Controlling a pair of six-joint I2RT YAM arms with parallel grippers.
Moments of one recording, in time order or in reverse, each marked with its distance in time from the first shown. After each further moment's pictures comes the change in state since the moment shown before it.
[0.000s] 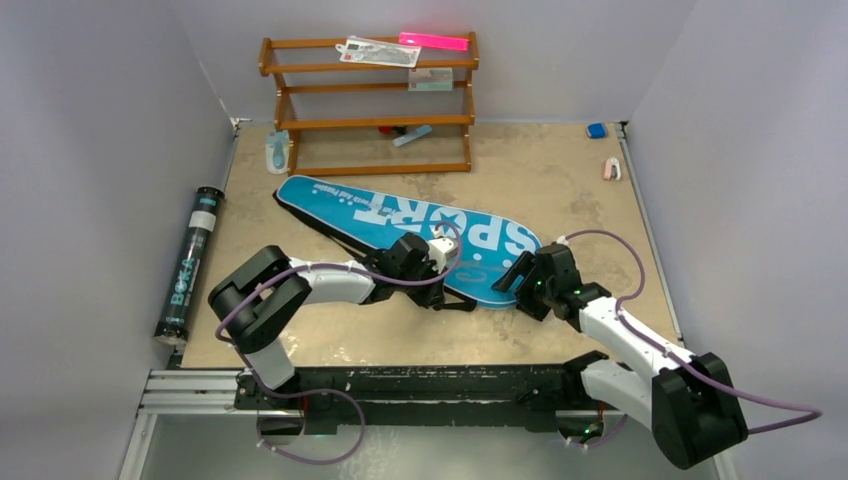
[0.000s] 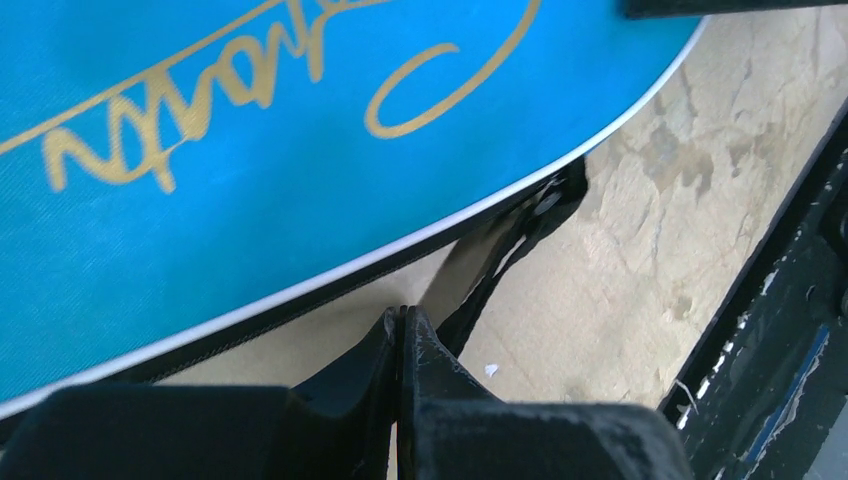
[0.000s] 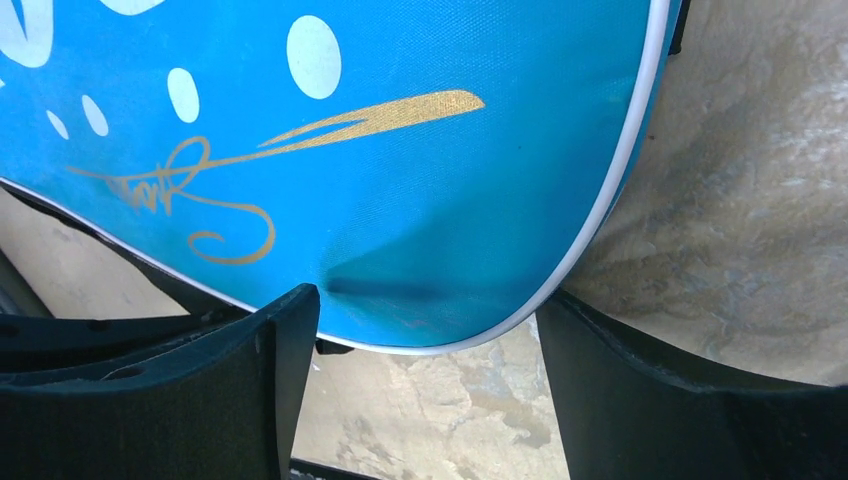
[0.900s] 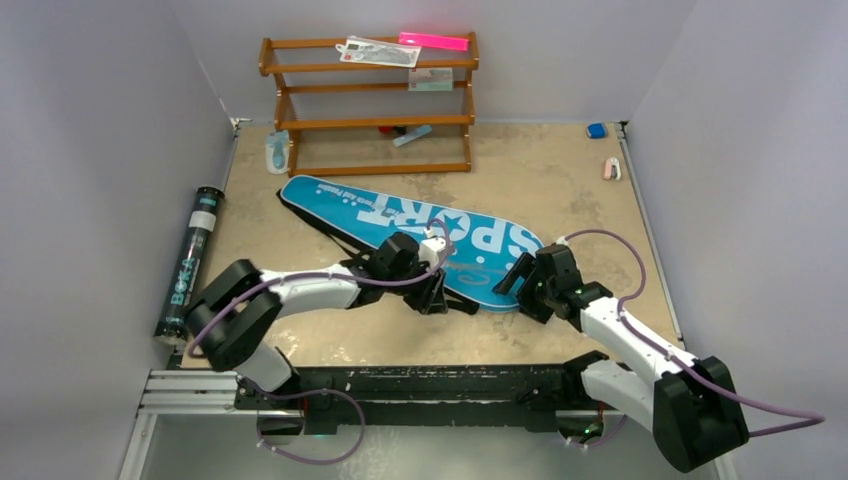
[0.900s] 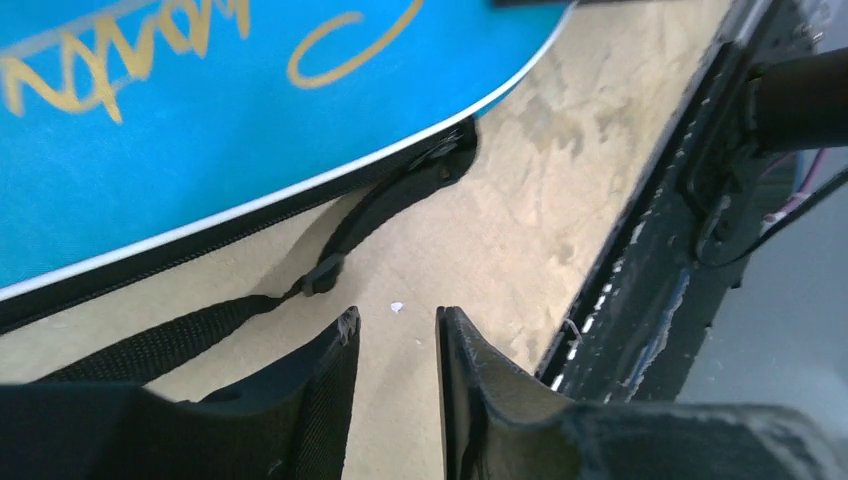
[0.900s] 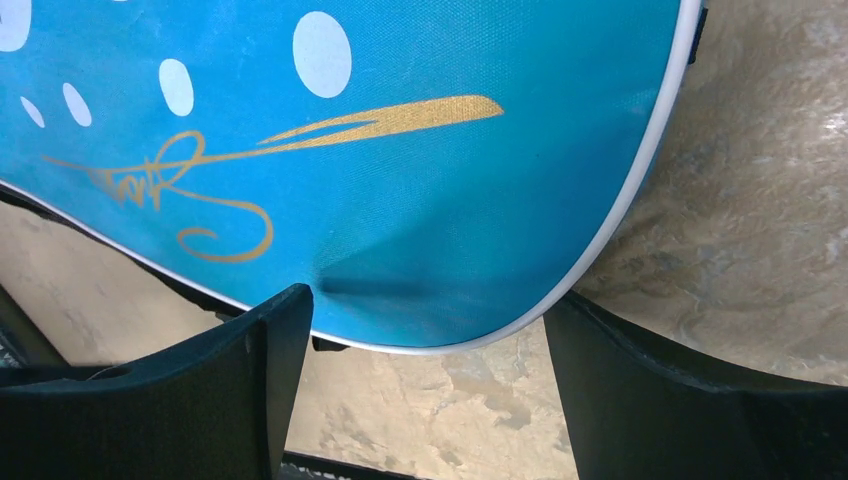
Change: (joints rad) left arm 0.004 -0.098 -0.040 -0.026 0.138 -0.089; right arm 0.000 -0.013 0.015 -0.060 0.002 -0.025
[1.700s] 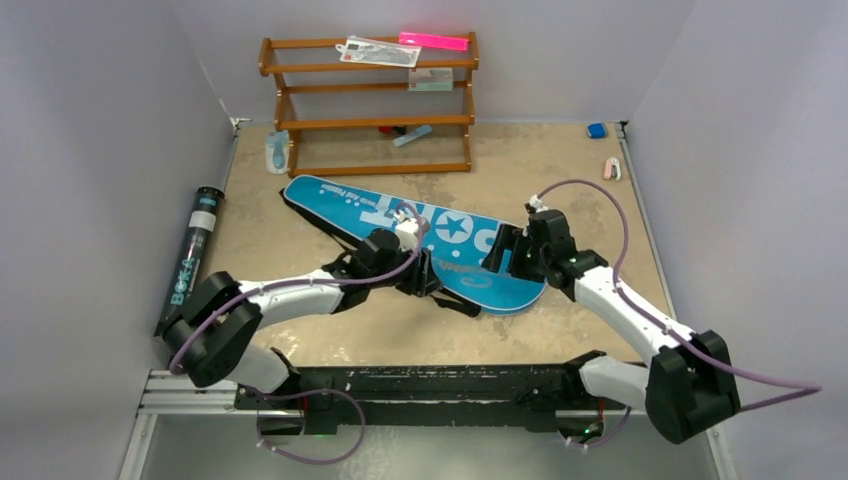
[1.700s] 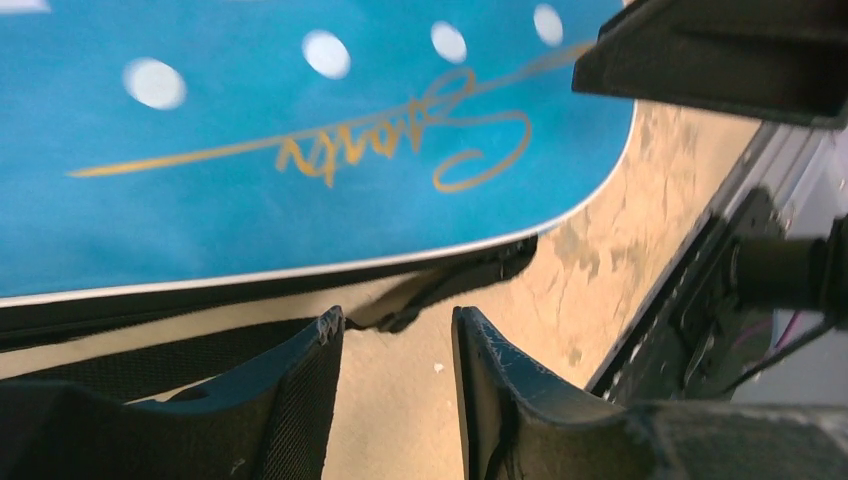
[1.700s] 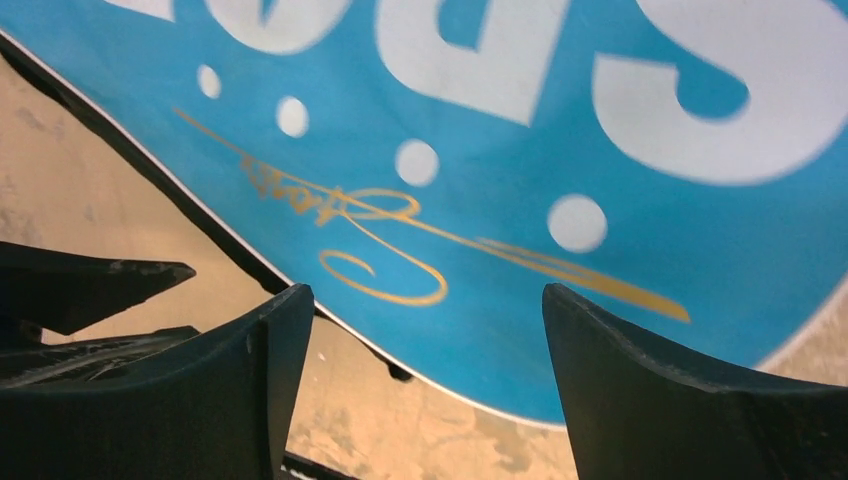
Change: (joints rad) left arm 0.074 -0.172 -0.099 0.151 -0.208 -0.182; right arm 0.023 0.164 0.275 0.040 -0.050 -0.387
